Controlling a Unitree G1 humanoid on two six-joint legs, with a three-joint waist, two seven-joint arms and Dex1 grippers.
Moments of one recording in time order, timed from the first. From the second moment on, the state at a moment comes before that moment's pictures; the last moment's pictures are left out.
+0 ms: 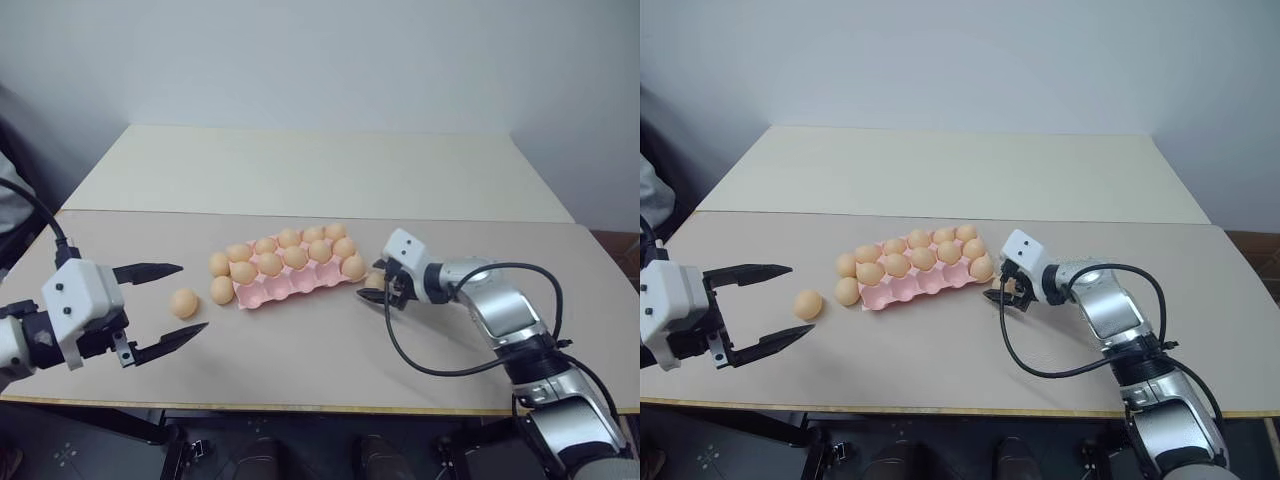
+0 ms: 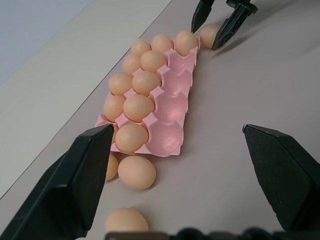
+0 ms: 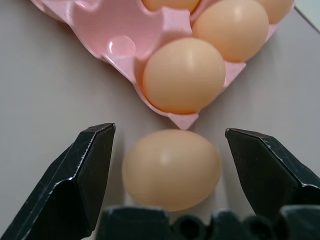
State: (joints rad) left arm 0.19 0.95 0.65 -0.61 -0.57 0.42 -1.05; right arm -0.66 -0.55 0.27 0.15 0.07 0.53 0.86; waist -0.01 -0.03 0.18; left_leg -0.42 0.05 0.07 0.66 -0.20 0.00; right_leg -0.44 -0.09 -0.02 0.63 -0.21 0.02
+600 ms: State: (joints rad) left arm 0.21 0.95 0.65 -0.61 -0.55 0.41 -1.06; right arm -0.65 -0.59 0.28 0.17 0.01 0.48 0.87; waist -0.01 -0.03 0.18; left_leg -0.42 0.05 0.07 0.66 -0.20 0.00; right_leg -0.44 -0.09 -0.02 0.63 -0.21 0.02
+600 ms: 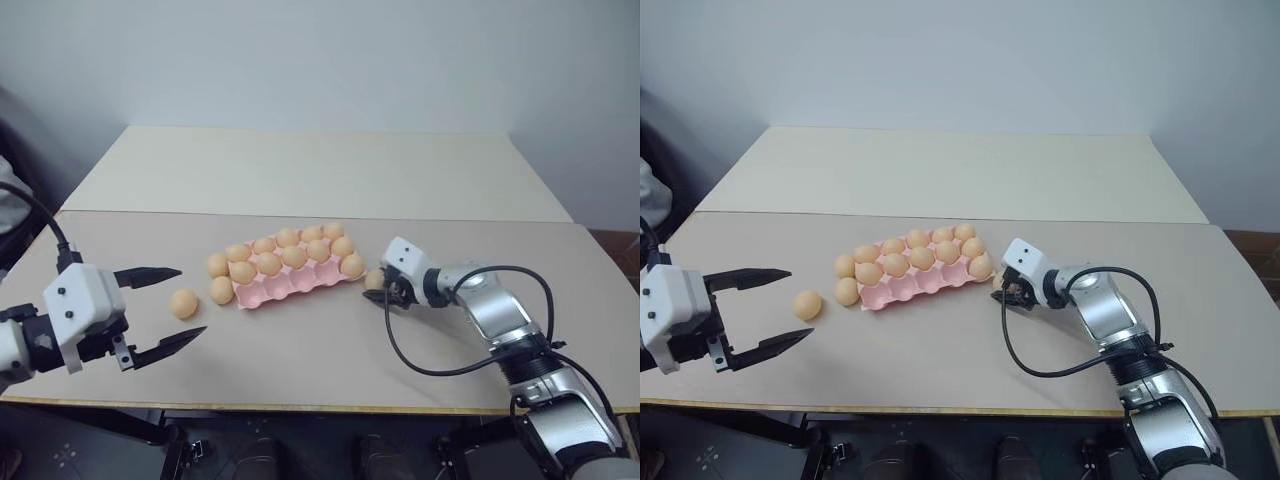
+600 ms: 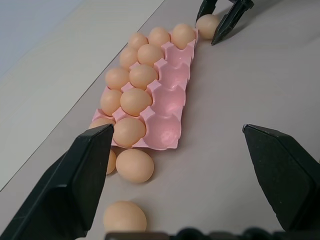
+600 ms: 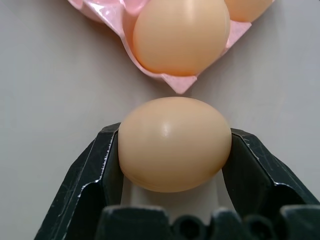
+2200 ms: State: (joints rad) left arm 0.32 0.90 0.75 -0.57 -0.53 0.37 -1.07; right arm -0.68 -0.55 0.26 -0.12 0.04 0.37 0.96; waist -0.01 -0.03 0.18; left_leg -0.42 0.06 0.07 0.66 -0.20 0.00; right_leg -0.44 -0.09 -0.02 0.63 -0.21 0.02
